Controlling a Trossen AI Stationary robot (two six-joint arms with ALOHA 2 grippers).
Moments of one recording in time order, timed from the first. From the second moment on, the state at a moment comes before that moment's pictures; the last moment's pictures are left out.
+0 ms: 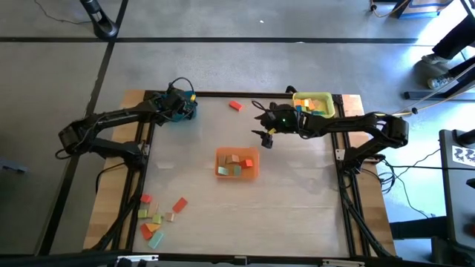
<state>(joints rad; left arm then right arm) 0.67 1.21 0.69 -0.41 -0.66 -0.29 -0.32 1.49 0.81 0.17 -0.01 -0.22</state>
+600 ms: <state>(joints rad) 0.72 1.22 0.71 -0.39 -0.53 -0.23 -0.36 1.49 0.81 0.25 -0.05 -0.22</state>
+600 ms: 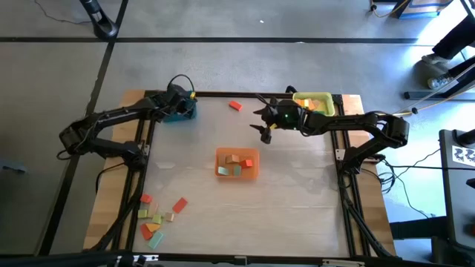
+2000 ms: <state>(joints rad) -0.06 1.05 0.94 -0.64 -0.16 -0.25 -0.35 1.49 0.81 0.15 -0.13 -0.14</state>
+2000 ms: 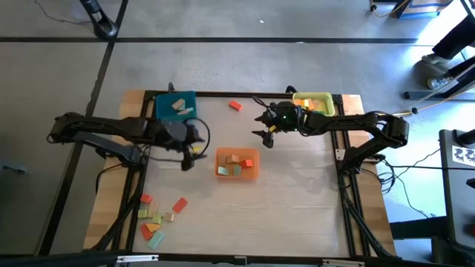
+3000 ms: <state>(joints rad) -0.69 1.55 0.93 -0.77 -0.03 -1.42 -0.30 1.49 0.81 0.11 -0.14 -0.10</state>
